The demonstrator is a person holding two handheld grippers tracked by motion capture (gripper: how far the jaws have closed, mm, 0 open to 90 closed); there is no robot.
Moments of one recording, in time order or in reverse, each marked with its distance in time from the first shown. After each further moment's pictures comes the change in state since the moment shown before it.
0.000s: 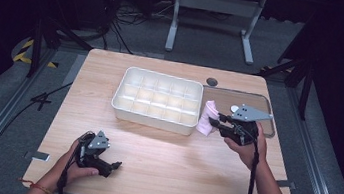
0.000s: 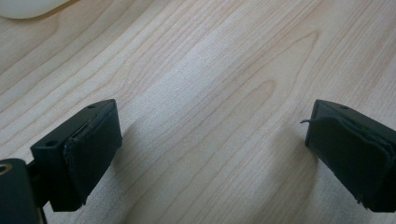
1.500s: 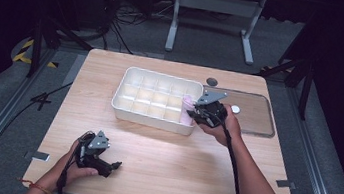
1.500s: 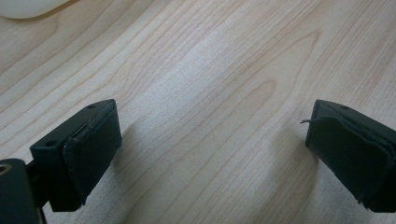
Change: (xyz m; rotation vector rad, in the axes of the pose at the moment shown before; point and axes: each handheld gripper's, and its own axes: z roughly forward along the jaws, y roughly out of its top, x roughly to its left) left arm 0.000 0.000 0.000 -0.001 0.000 -0.001; right arm 0.004 0.024 0.091 0.228 0.037 -0.135
